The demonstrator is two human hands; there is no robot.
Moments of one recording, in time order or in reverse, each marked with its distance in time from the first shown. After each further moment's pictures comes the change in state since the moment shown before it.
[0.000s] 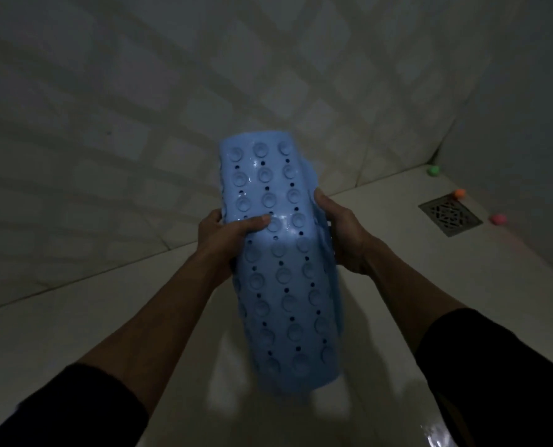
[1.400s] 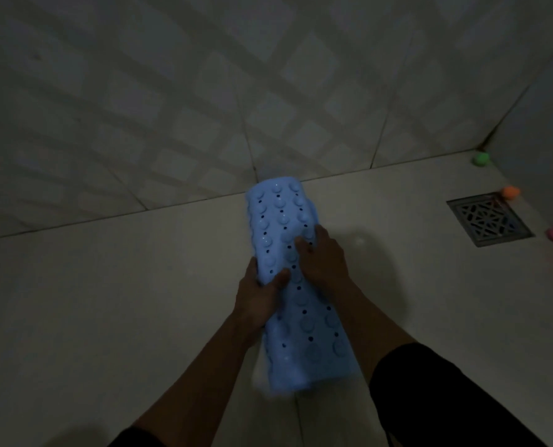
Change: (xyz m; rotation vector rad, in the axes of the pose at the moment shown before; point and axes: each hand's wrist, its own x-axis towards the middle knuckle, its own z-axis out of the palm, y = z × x) left_hand 0.010 -0.207 0.099 0.146 0.135 -0.107; right_hand 0.063 0.110 -0.134 -0.951 0.314 -0.091
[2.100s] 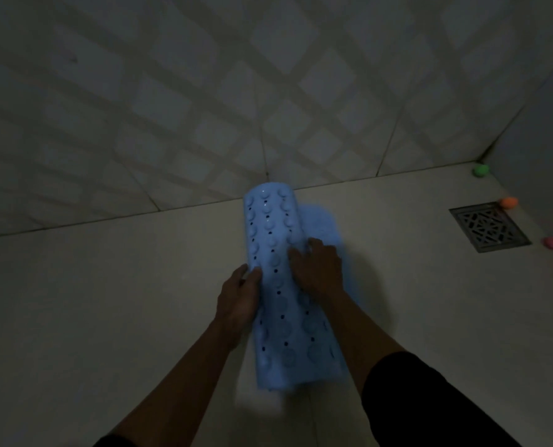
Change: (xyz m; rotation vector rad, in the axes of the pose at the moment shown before) left_hand -0.009 0.003 -0.055 0.162 0.143 -0.041; right_hand -0.027 -0.027 0.026 -0.070 0.022 0.061
